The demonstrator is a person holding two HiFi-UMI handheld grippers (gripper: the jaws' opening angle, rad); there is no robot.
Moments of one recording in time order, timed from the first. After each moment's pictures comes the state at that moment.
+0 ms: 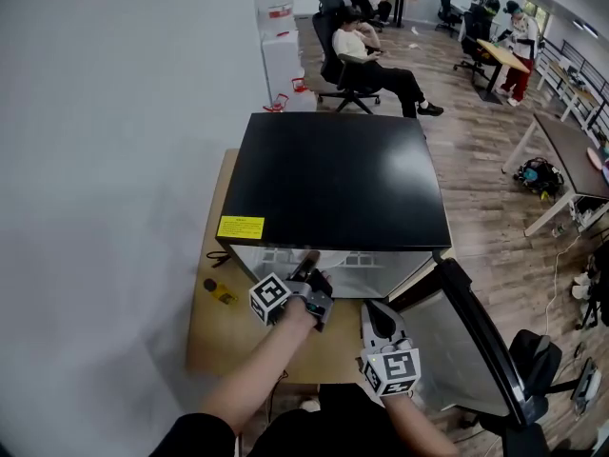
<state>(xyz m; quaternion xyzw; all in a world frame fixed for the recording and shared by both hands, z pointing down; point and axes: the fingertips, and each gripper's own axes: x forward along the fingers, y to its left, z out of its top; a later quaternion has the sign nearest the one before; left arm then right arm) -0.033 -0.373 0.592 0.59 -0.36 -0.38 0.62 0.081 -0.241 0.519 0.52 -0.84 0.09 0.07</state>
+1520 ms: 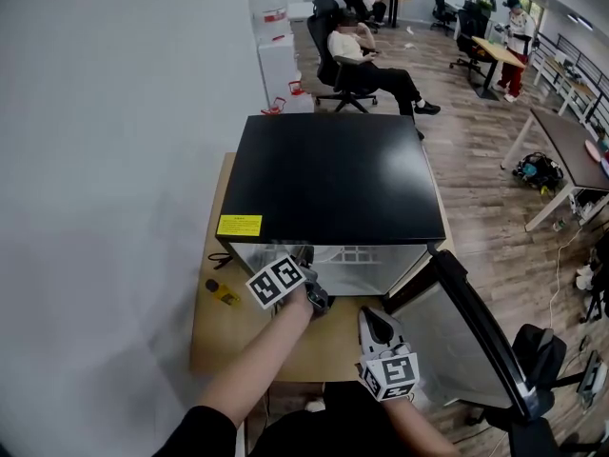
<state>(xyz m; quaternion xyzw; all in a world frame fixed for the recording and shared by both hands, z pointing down) -0.056 -0.388 0.590 0.68 -0.55 -0.12 0.48 0.079 -0.218 0.529 0.52 -0.85 0.10 0.07</state>
